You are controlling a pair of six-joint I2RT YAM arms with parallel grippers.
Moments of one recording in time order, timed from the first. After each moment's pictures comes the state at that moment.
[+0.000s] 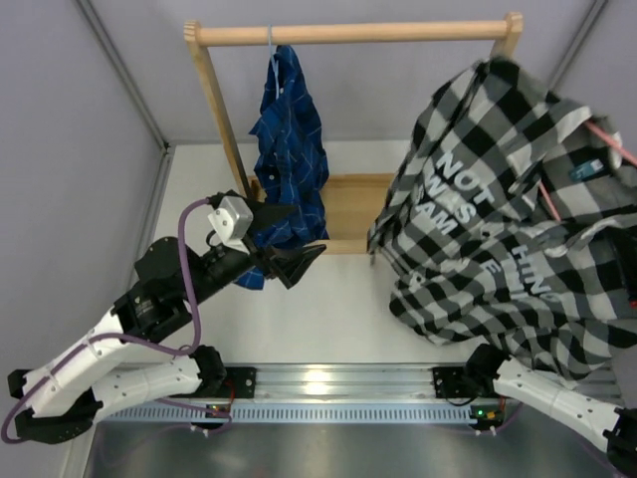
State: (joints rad) left arm -1.02 0.80 1.16 -0.16 0.02 -0.04; right arm 0.83 0.48 1.76 -0.91 0.26 0.01
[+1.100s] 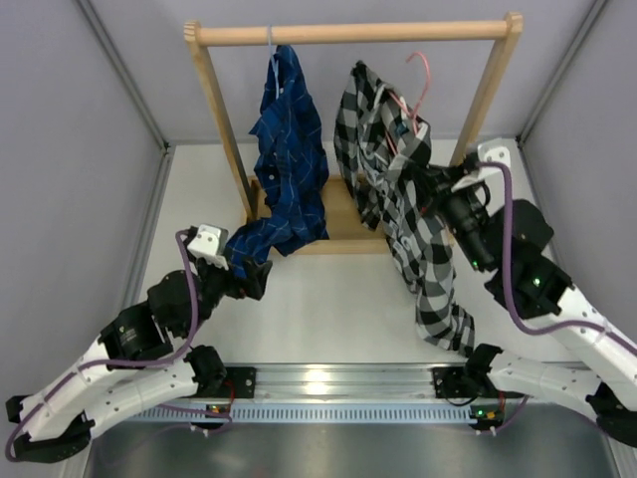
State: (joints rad) left arm -1.00 0.48 0.86 -0.61 -0.51 -0.27; right arm 0.90 0.80 1.10 -0.05 0.43 -0.03
